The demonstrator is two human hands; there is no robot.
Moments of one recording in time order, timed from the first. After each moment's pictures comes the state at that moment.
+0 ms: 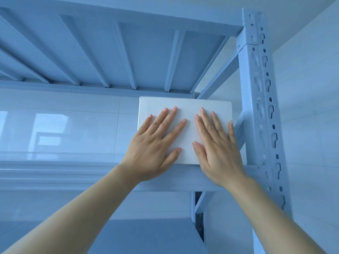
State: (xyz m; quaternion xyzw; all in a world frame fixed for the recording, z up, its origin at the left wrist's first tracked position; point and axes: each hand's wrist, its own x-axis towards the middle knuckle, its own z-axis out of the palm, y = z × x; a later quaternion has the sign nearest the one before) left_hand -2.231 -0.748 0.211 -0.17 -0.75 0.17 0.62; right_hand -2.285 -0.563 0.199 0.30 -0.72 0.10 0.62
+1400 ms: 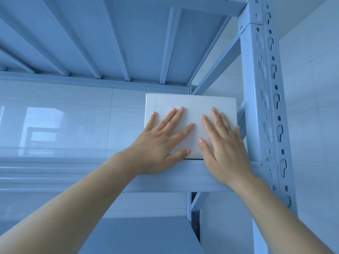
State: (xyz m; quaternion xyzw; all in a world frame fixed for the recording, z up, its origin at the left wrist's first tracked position) left_hand -2.266 -0.729 0.217 -0.19 -0.85 0.17 0.46; right_hand -2.321 -0.547 0.192 0.29 -0.76 0.18 0.55
